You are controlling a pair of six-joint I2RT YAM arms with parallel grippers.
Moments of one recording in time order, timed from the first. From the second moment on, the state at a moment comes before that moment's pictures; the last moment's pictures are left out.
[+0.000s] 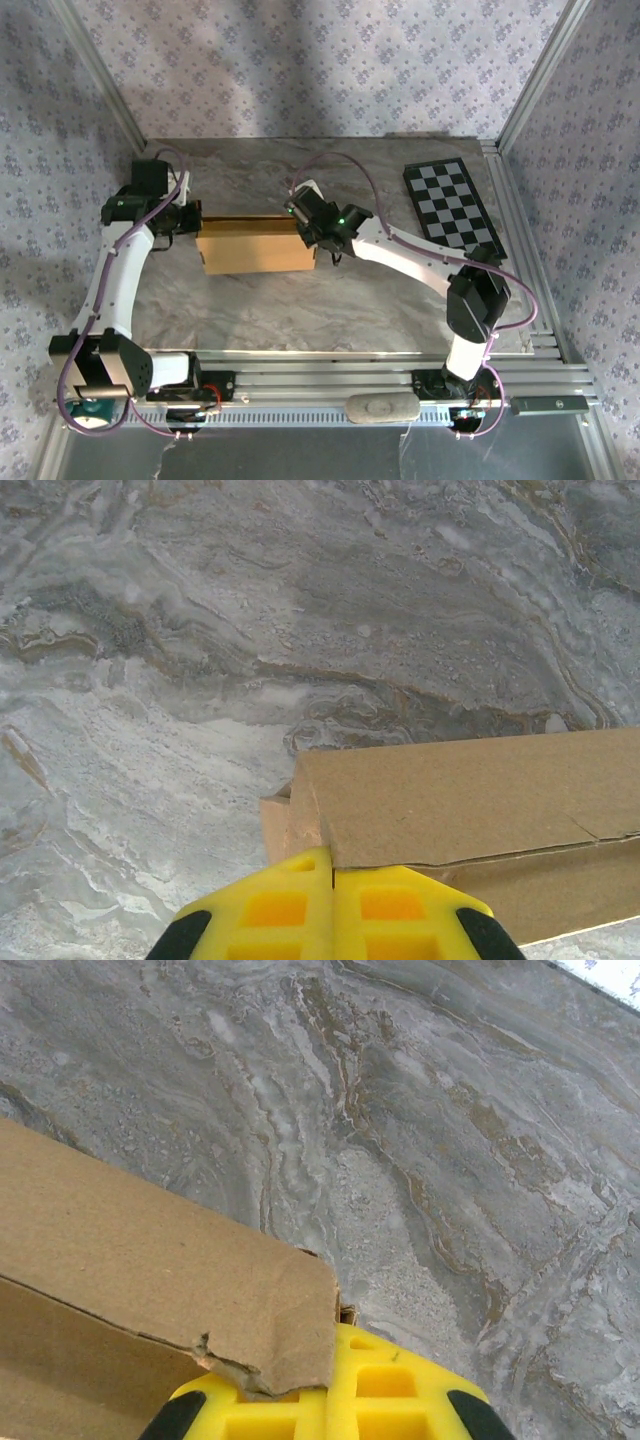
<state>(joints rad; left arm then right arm) -0.01 1.28 1.29 -1.01 0.13 -0.09 0.91 1.77 1.52 -0.66 0.45 0.23</state>
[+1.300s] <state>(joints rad) 0.05 1.39 1.42 -1.15 0.28 -0.17 0.88 1.85 1.69 -0.86 0.40 0.26</state>
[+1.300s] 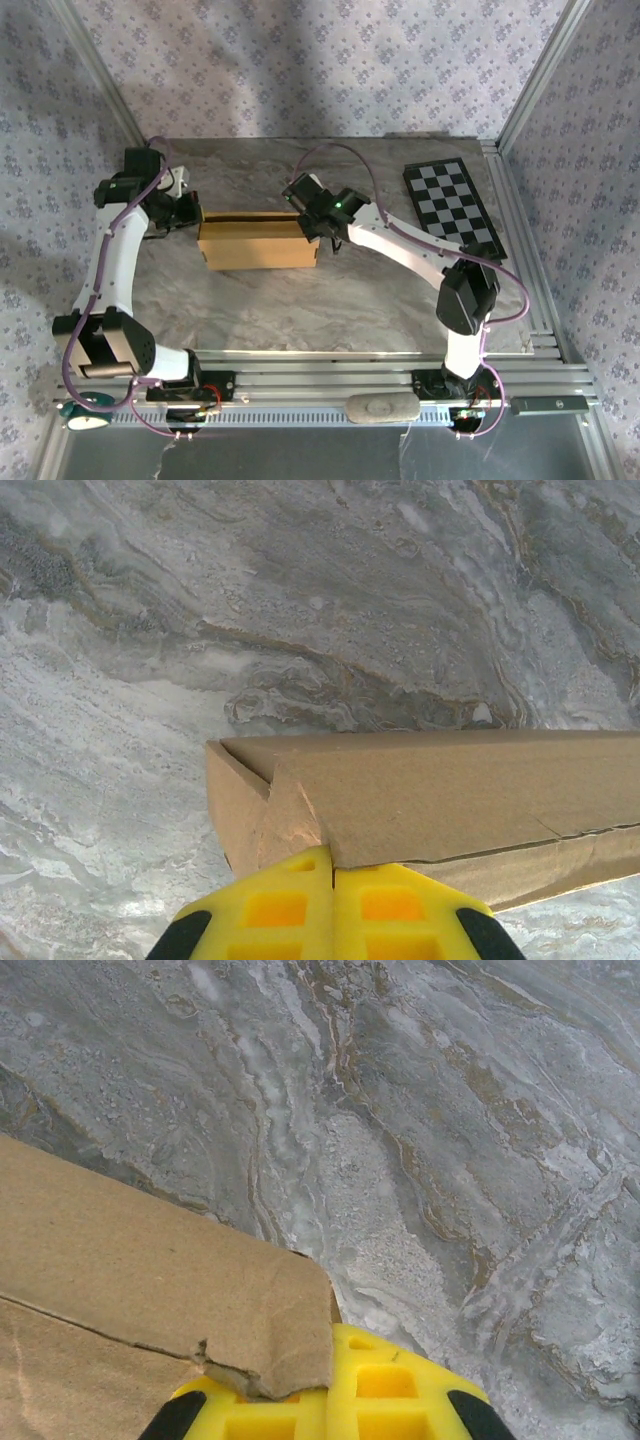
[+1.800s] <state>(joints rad) 0.10 1.43 1.42 -1.14 0.36 -0.20 0.88 1.90 1.77 -0.91 0.41 0.30</state>
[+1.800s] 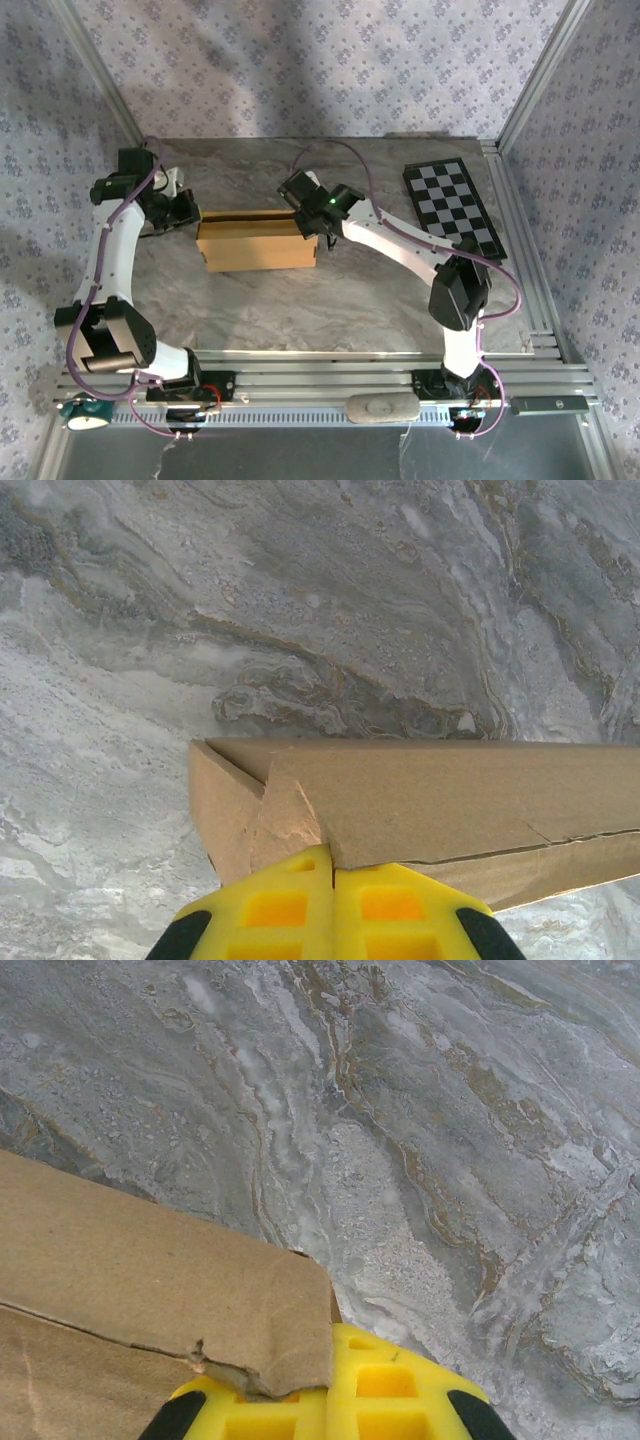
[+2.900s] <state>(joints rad) 0.12 1.50 1.51 -1.21 0.45 -0.21 0.83 2.01 2.00 -1.11 0.32 0.29</state>
